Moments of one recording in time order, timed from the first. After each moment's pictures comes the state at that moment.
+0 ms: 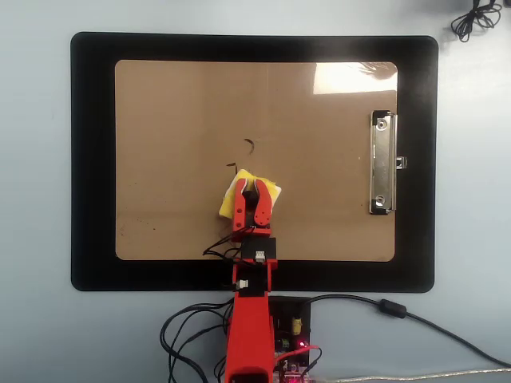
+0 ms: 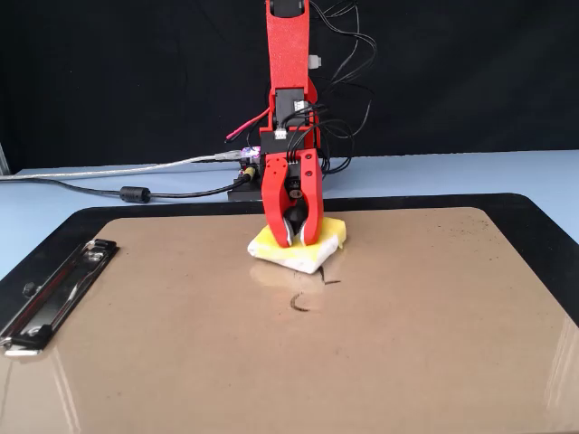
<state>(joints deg) -3.0 100.4 150.1 -19.5 -97.5</state>
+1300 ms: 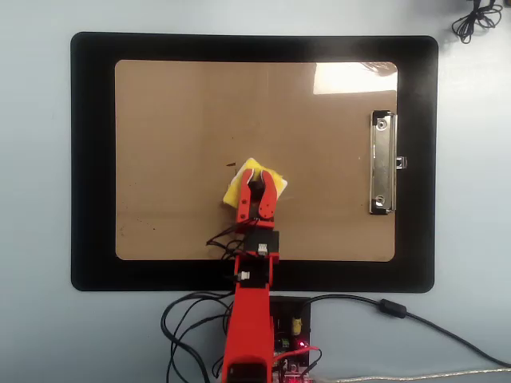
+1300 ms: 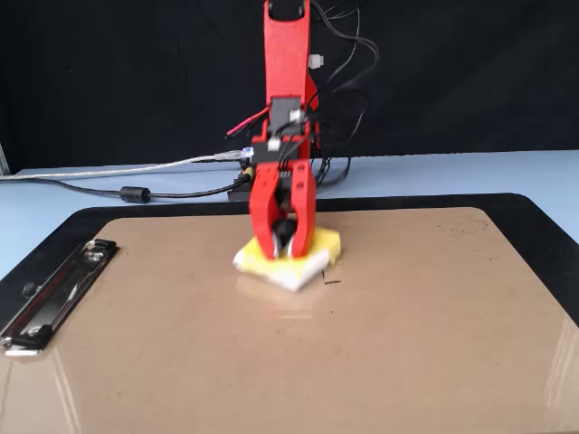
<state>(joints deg) -4.4 98.9 152.8 -22.1 -96.7</state>
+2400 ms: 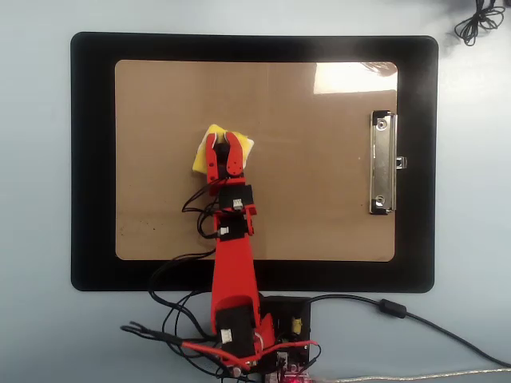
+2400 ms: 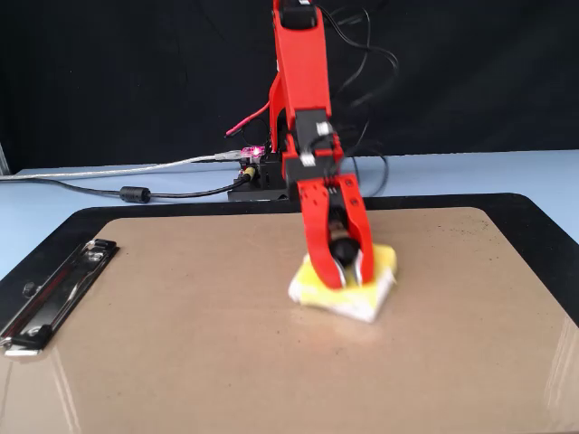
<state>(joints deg) -14.9 71.1 122.1 -22.4 -96.6</state>
